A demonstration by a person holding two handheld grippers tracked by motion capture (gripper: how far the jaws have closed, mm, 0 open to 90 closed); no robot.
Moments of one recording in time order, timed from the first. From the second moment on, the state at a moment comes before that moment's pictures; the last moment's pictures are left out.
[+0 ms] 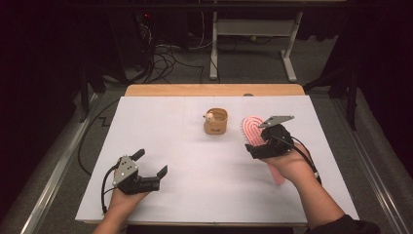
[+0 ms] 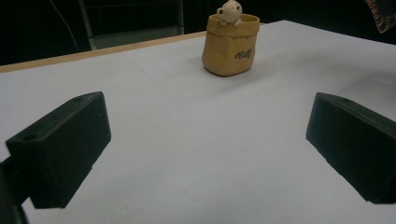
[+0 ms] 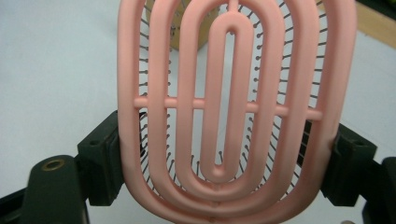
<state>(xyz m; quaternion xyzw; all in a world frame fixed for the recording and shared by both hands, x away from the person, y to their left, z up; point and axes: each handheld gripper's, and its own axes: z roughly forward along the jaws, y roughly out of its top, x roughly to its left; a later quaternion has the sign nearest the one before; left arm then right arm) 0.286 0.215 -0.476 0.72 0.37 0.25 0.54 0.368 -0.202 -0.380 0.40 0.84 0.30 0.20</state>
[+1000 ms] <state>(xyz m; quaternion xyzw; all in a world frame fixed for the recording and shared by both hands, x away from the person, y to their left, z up) 0.285 0.215 -0.475 0.71 0.38 0.23 0.55 0.335 -0.226 -0.386 0.40 0.75 0.45 0.27</state>
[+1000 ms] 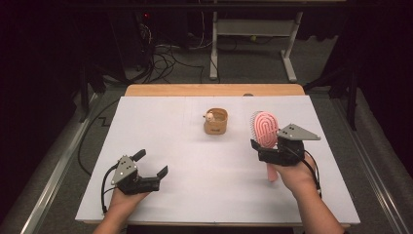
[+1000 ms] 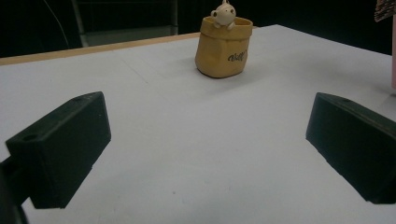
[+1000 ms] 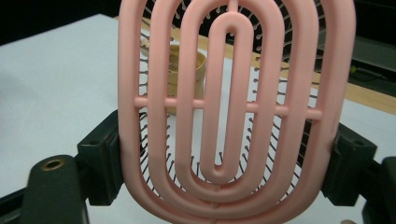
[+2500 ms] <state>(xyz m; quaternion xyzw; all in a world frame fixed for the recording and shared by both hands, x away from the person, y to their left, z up) 0.277 0.207 -0.467 0.71 0.38 0.22 0.55 0.294 -0.248 -0.400 0.37 0.66 0.56 0.34</state>
